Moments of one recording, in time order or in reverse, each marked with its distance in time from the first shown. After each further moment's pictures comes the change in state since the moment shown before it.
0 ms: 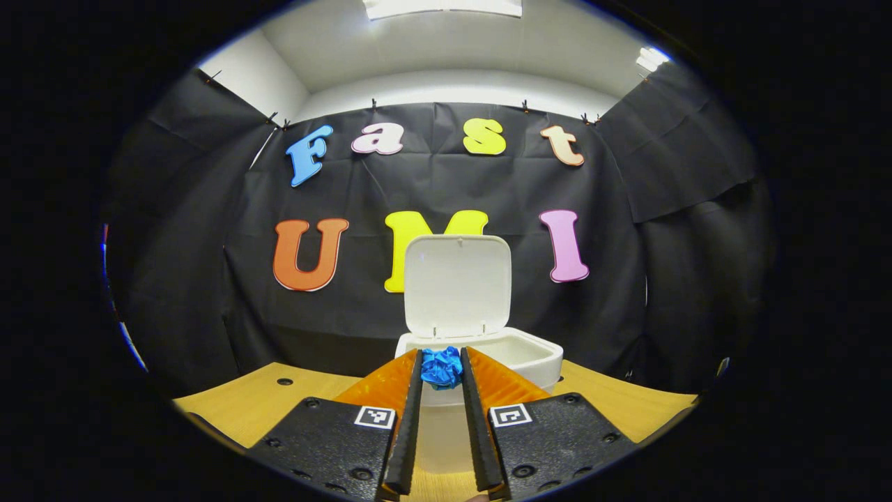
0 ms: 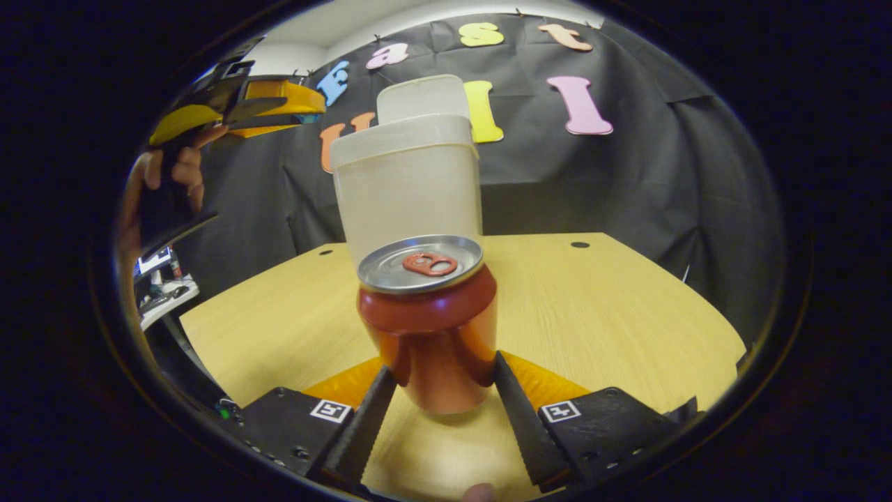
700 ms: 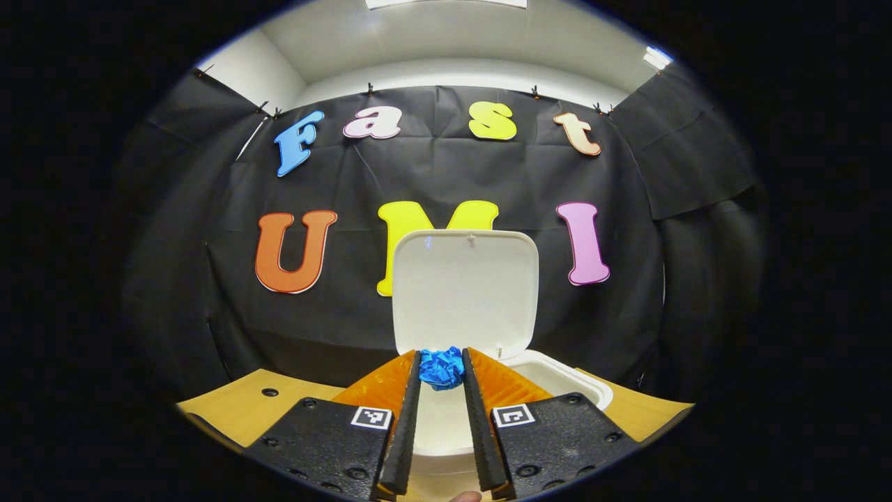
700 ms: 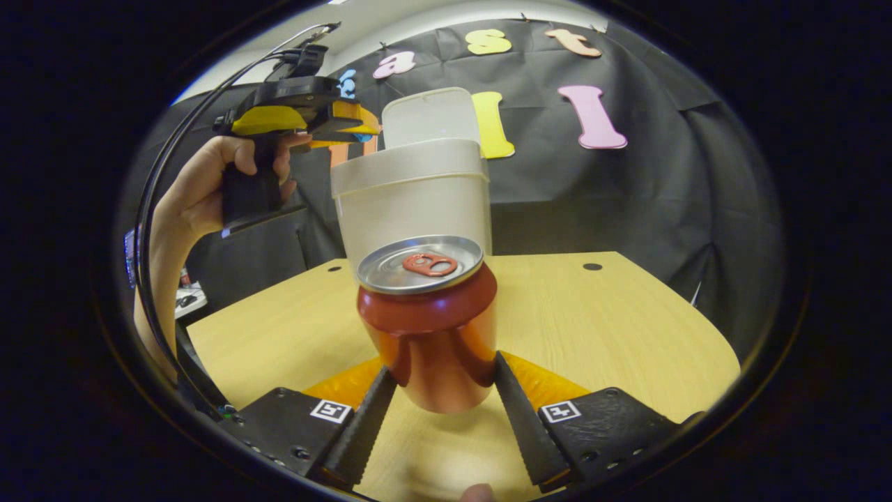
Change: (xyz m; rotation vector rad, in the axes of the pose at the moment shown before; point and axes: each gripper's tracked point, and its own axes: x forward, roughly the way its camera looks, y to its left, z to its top) left arm 0.091 0.004 -0.013 -0.013 0.060 0.006; right arm 0.013 0.000 0.034 -0.002 -0.037 0.040
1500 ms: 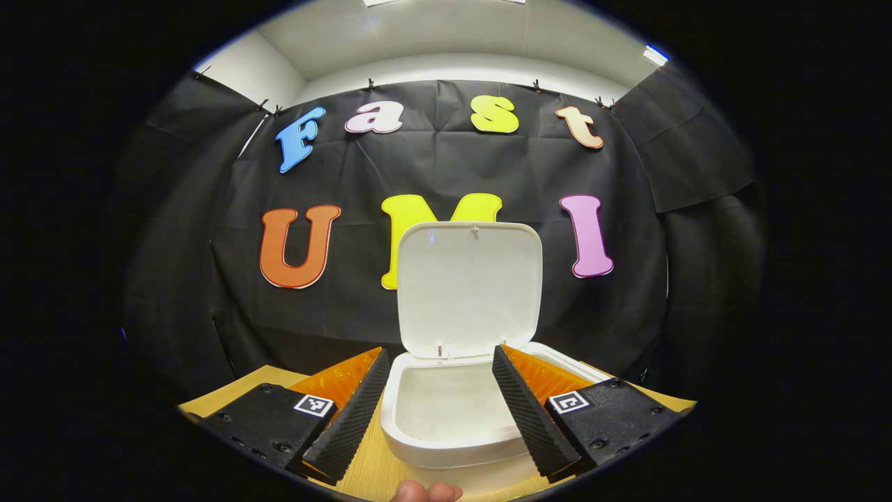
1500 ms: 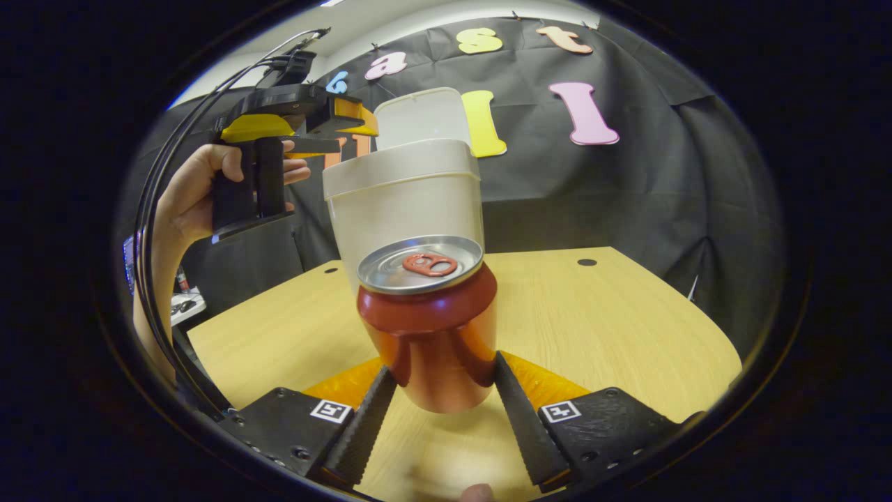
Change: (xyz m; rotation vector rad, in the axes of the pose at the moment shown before) left arm -0.010 0.004 -0.001 0.003 0.022 0.021; right arm -0.004 -0.004 -0.001 0.018 0.003 -0.012
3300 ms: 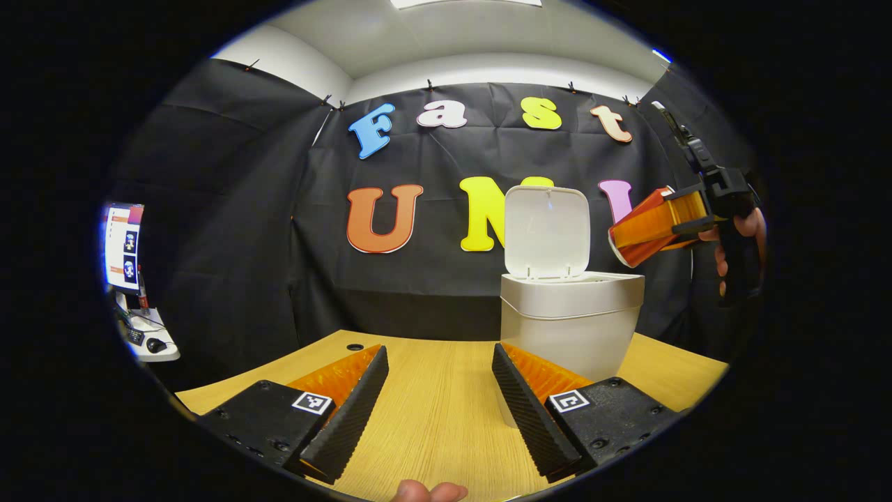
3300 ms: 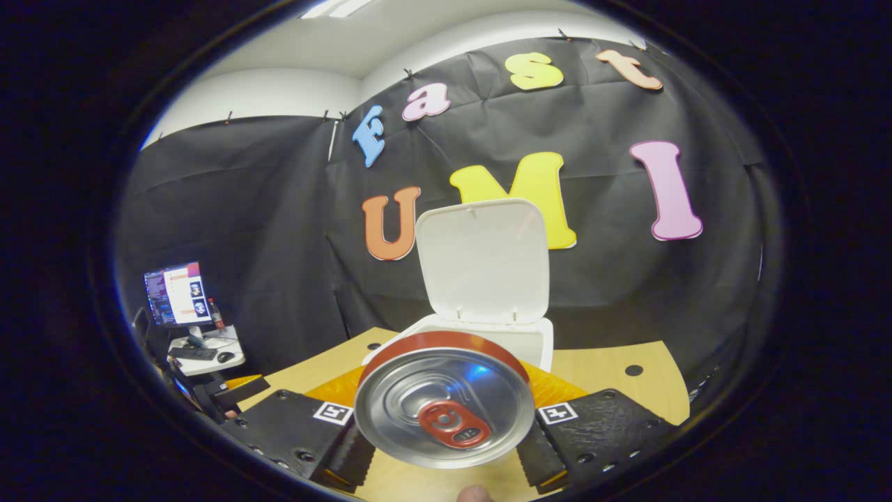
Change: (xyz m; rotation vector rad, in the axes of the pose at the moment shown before) left arm -0.163 0.120 -0.082 0.001 0.043 0.192; right arm 0.055 0.083 0.269 -0.058 -0.100 0.204
